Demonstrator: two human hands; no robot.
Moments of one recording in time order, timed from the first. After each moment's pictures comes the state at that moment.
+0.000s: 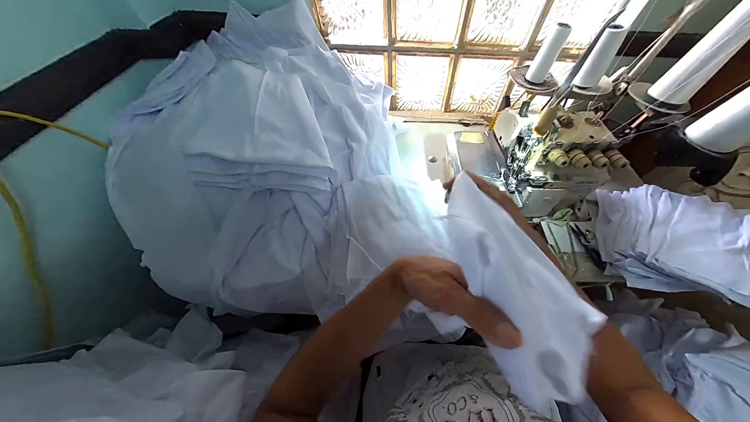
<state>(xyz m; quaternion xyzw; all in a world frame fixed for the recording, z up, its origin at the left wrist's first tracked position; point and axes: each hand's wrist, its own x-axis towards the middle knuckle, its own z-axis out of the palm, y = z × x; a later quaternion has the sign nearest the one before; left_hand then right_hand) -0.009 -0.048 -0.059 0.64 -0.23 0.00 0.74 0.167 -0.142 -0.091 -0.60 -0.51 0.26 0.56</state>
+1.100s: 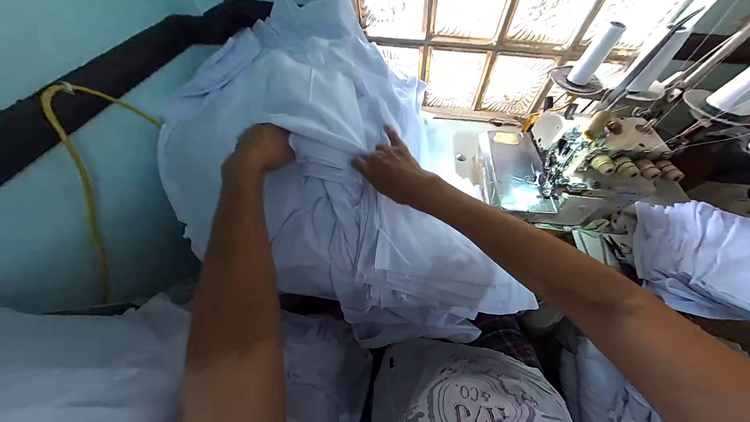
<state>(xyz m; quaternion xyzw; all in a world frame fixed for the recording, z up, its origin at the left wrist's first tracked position) -0.101 0.221 -0.046 0.88 0.47 0.04 0.10 0.079 0.051 -0.061 -0.61 -0.79 -0.06 0.08</state>
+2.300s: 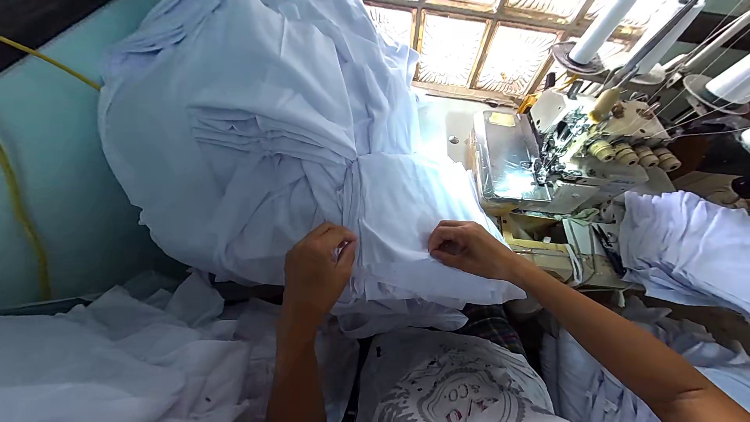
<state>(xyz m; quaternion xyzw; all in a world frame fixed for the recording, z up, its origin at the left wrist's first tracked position) -0.124 0.000 -0.130 0.87 0.34 0.29 0.21 0.138 -0.118 -0.139 -0.57 -0.73 0.22 0.31</state>
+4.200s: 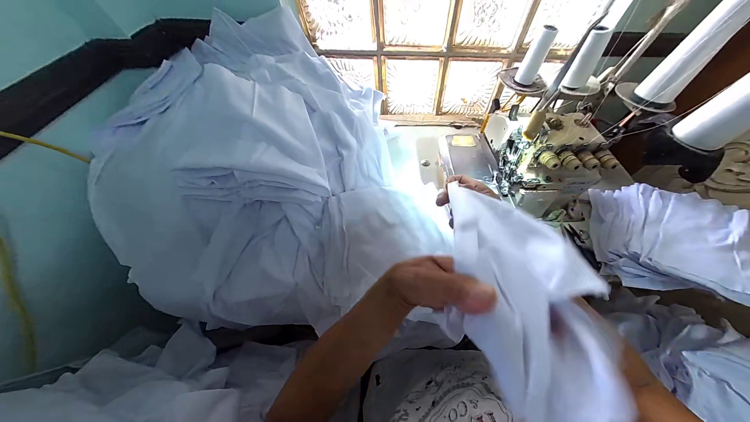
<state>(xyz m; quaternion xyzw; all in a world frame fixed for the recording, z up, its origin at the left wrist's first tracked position) -0.007 -0.052 -0.059 0.50 -0.23 0.05 0.83 0.182 -0.133 -0.120 -0.51 -0.47 0.37 0.62</state>
